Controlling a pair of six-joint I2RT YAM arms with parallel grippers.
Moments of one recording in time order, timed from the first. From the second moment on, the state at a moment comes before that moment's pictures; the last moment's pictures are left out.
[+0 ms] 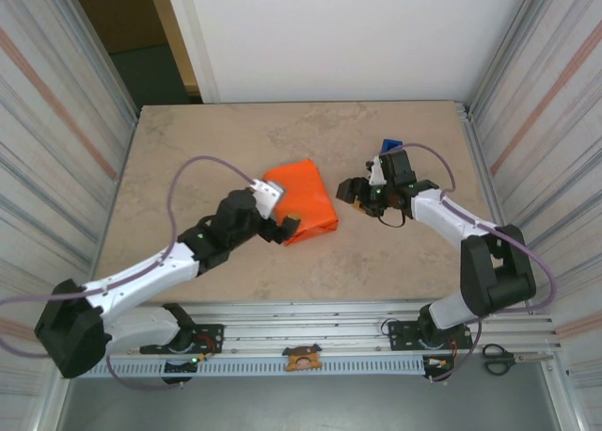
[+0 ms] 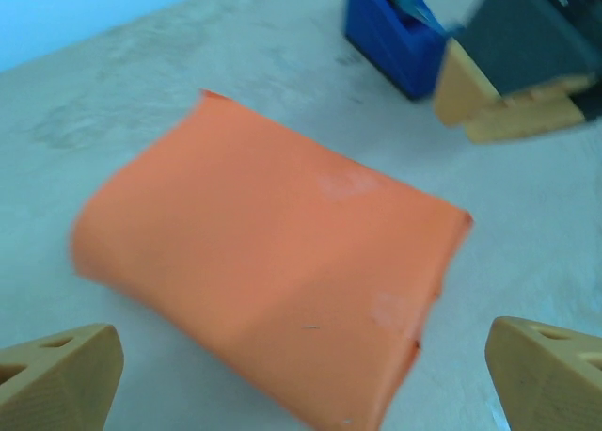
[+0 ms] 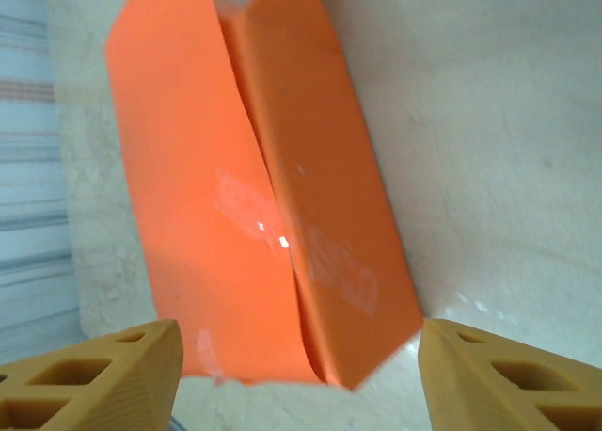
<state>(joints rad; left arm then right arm) -0.75 1.10 0.69 -0.07 -0.11 -0.06 0.32 1.51 0.94 -0.32 -0.51 0.68</state>
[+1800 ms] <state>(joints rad) -0.33 1.66 1.08 -0.20 0.66 -0.71 0.32 1.90 1.41 -0.52 -0.87 0.50</state>
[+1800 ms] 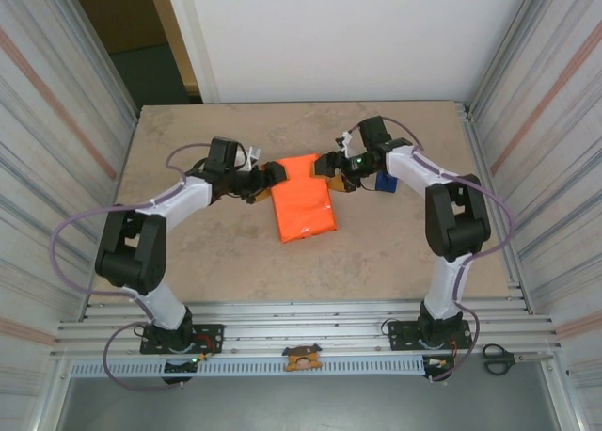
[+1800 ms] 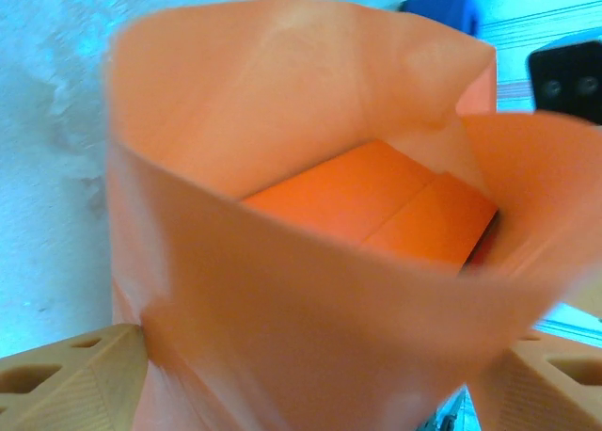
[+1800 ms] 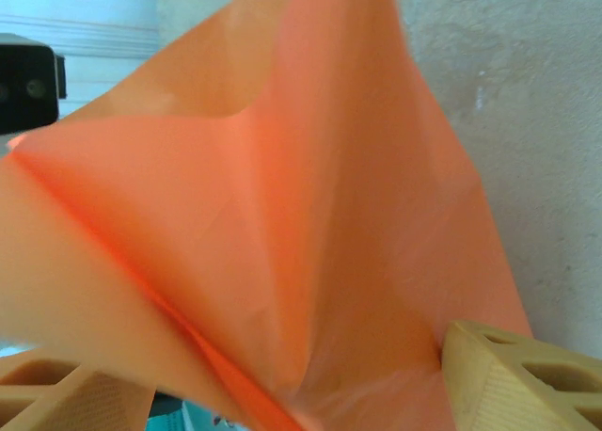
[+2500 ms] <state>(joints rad) -0.41 1.35 0.86 -0.16 0.66 -0.64 0.42 1.50 1.00 -0.34 -0.73 0.53</state>
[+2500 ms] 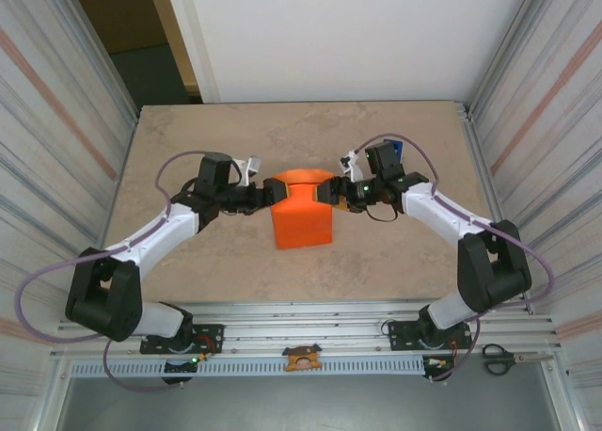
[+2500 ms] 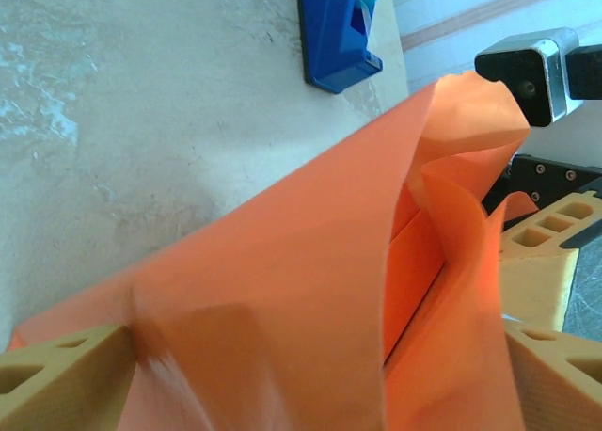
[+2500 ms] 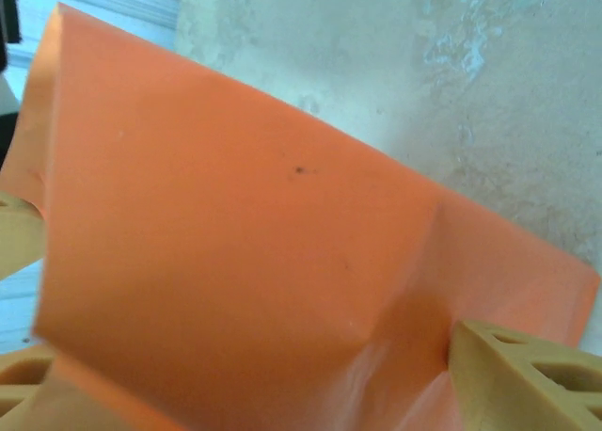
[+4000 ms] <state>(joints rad) -0.58 1.20 0.79 -0.24 0.33 -0.47 0.59 1.26 0.77 -0.08 -0.27 0.35</state>
